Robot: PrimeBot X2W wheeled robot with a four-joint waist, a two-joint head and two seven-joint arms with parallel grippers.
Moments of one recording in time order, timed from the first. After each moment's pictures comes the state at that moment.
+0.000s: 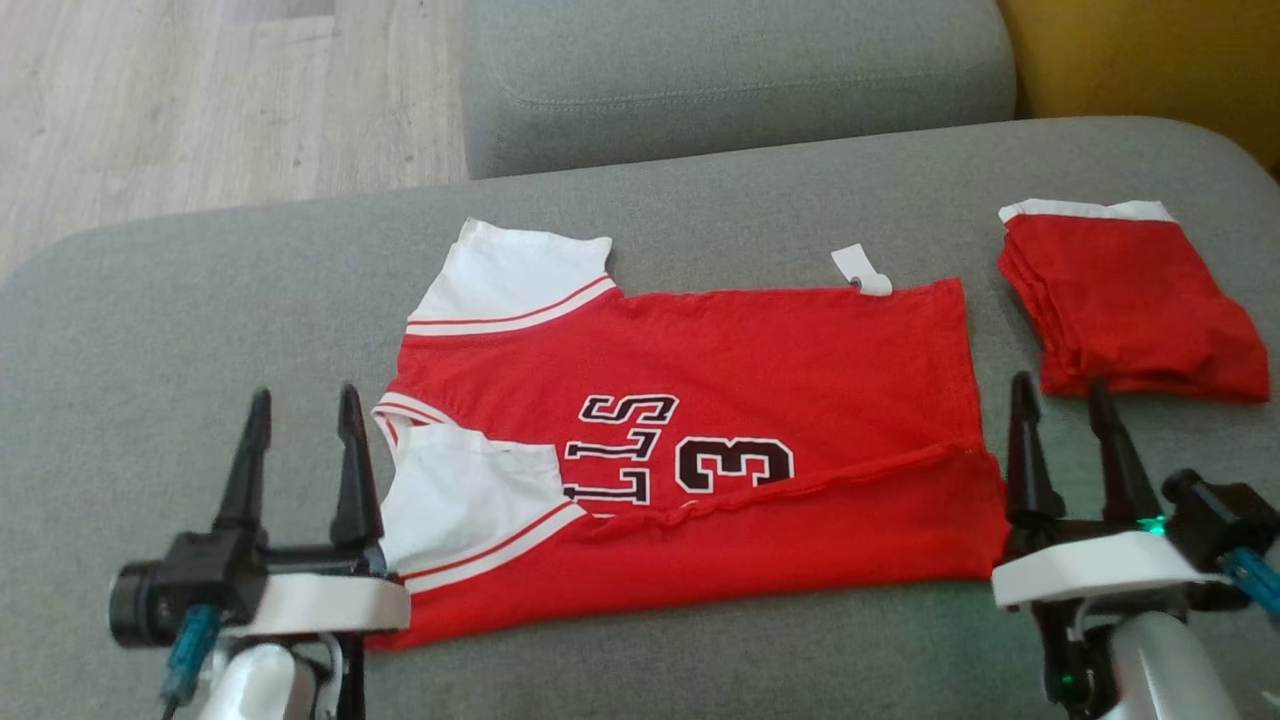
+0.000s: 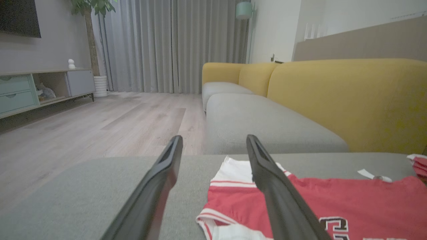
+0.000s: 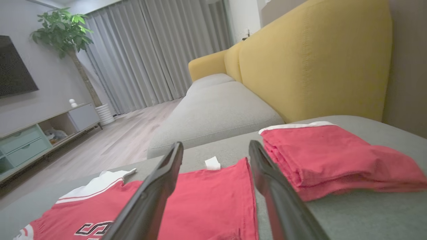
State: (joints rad) left arm -0.09 0.20 -0.24 0.16 -0.34 0.16 -0.25; right arm -0.07 -0.05 -0.02 0.28 0.27 0.13 -0.25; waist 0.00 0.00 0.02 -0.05
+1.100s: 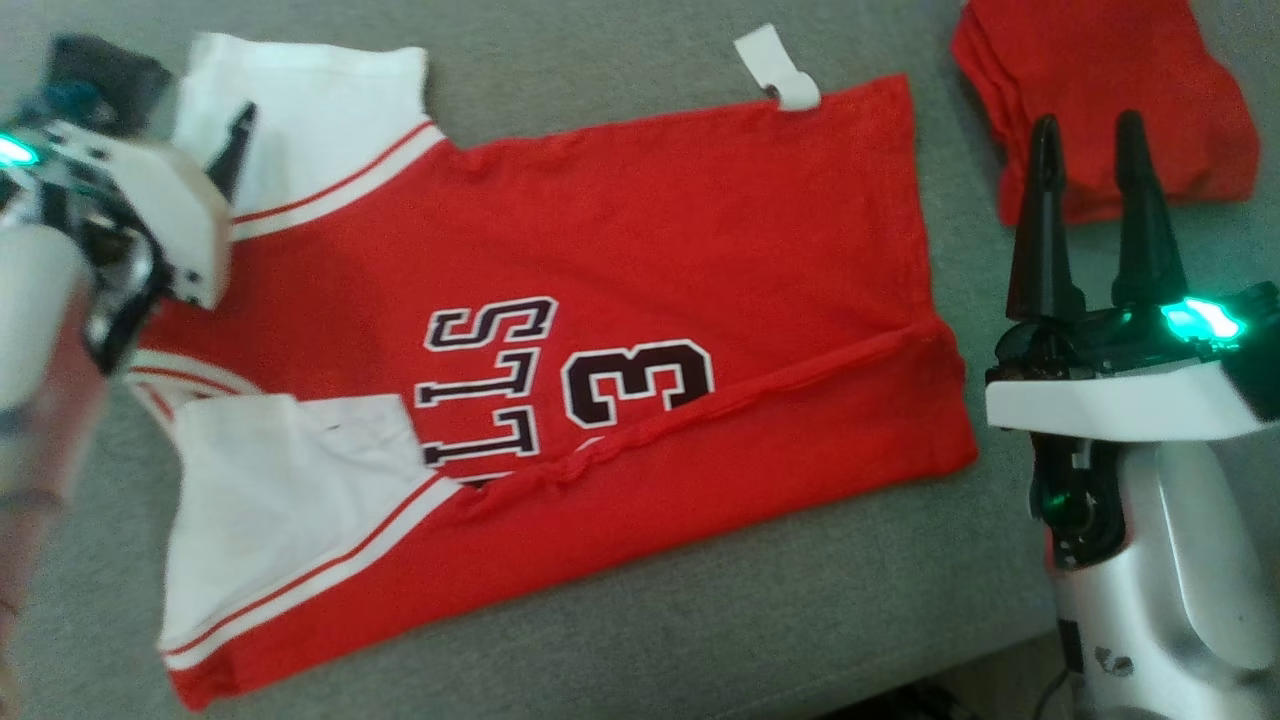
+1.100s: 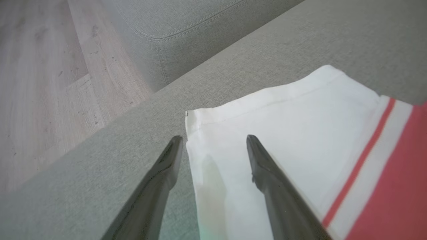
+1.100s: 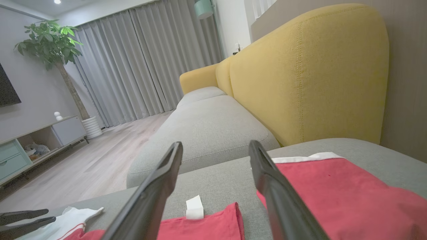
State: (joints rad) left arm -0.94 0.49 -0.62 0.72 -0.45 -0.13 0.26; right arm -0.31 -0.05 0.08 0.05 0.36 0.13 -0.25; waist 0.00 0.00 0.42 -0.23
